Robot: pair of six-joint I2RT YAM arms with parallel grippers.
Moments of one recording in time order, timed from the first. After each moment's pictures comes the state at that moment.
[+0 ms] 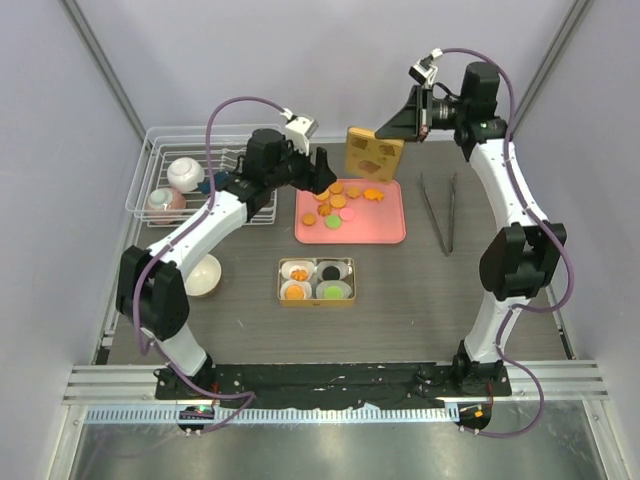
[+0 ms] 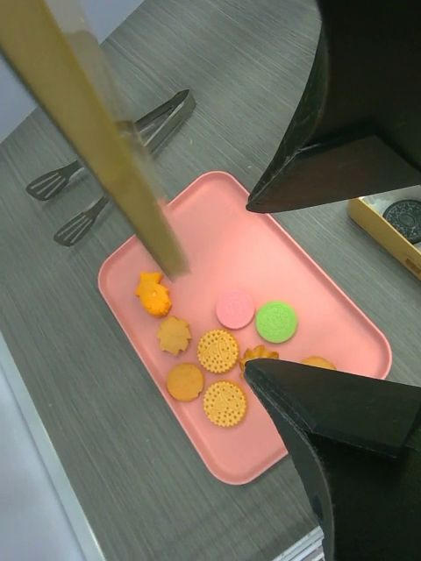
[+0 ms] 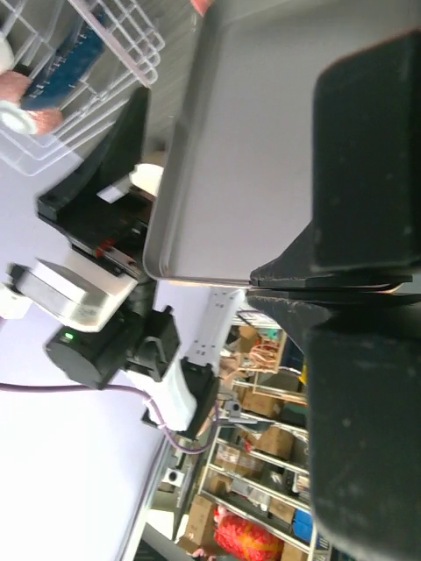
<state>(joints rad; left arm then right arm) -0.49 1.68 1.43 -0.09 0.31 -0.13 0.07 1.90 1.99 -0.43 -1.43 0.63</state>
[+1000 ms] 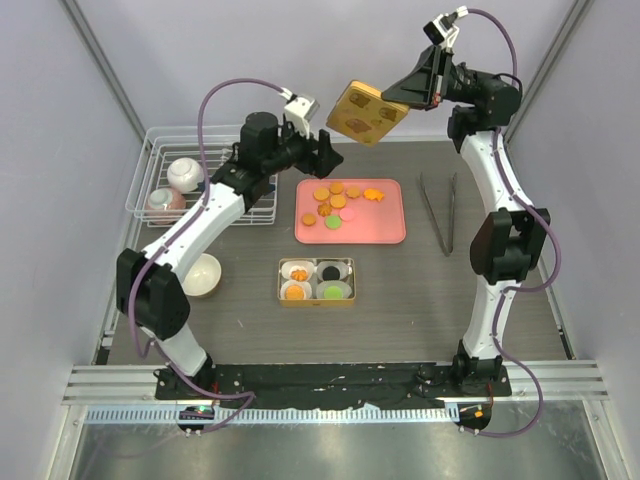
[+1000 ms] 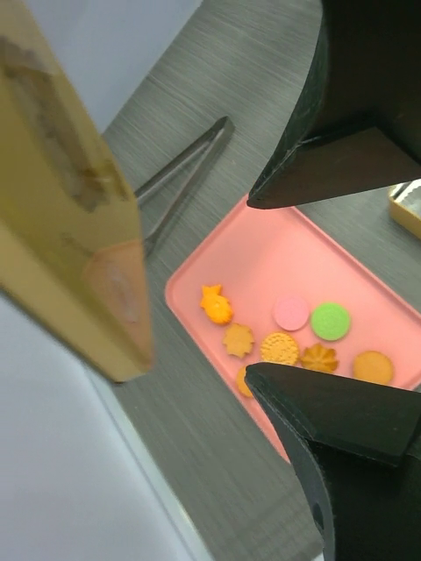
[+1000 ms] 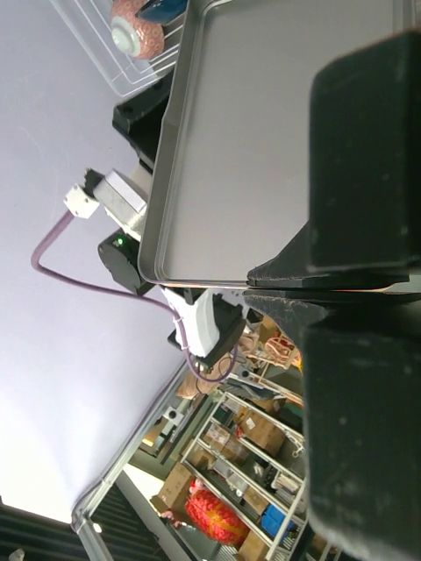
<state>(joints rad) -0.50 1.66 1.52 -0.07 0.36 -0.09 0.07 2.06 2.06 1.19 -1.35 2.02</state>
